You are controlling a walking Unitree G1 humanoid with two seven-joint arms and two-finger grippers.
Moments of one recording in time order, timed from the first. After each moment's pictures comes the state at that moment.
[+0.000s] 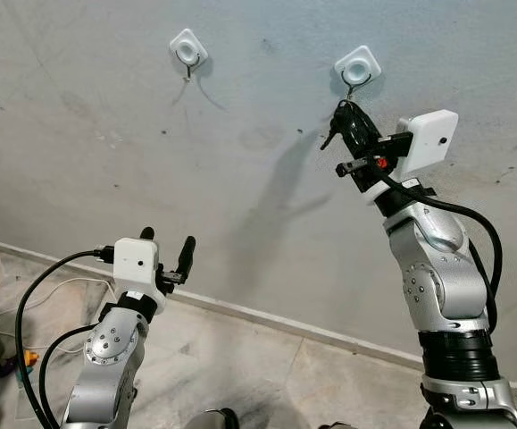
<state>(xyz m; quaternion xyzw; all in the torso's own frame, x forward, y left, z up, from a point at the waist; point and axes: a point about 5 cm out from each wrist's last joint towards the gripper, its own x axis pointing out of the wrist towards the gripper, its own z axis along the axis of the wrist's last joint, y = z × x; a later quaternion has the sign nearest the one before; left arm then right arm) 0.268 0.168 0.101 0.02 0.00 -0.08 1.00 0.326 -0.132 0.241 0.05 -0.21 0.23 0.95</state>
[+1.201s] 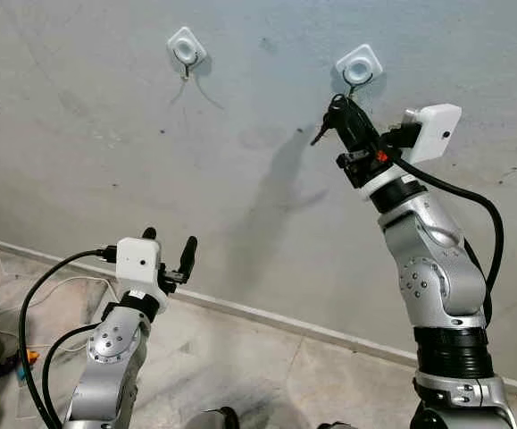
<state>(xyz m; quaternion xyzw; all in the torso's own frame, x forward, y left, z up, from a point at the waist) 0.270 0.165 0.100 0.02 0.00 -0.08 1.00 0.328 -0.125 0.247 0.12 -0.20 0.25 0.94</state>
